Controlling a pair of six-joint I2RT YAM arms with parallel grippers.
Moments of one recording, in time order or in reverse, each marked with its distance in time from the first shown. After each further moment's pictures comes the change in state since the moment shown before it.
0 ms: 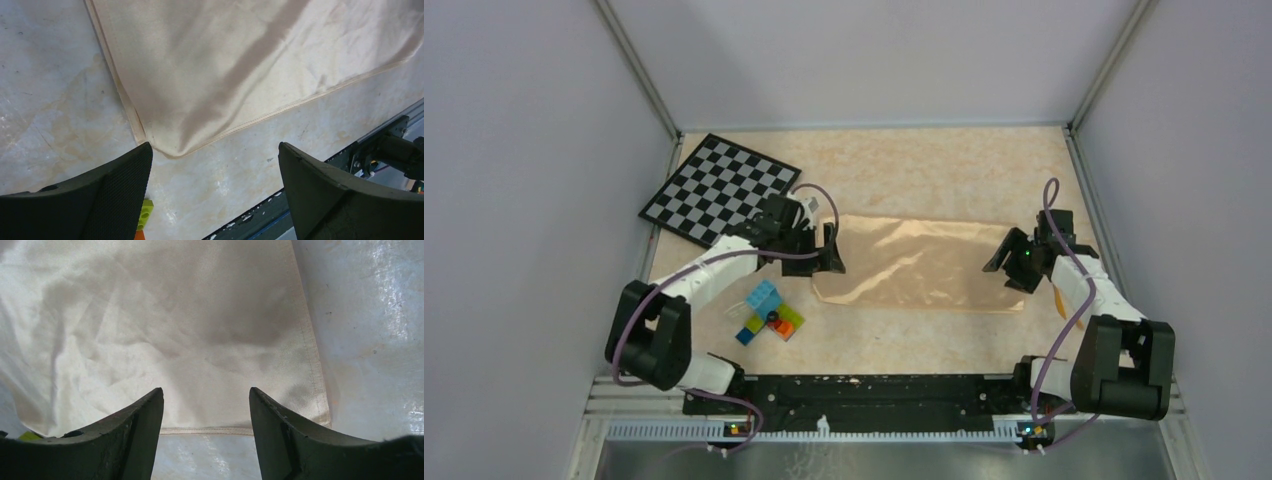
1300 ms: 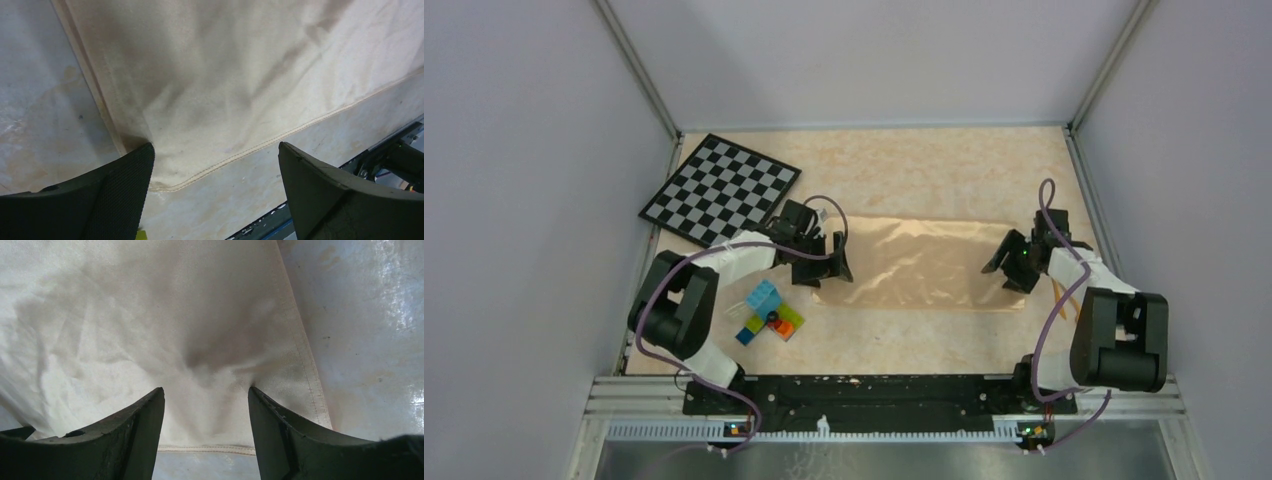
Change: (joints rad) left arm -0.029 0.188 -0.002 0.090 0.023 -0.053; right arm -0.014 0.126 0.001 0.065 -0.003 0.006
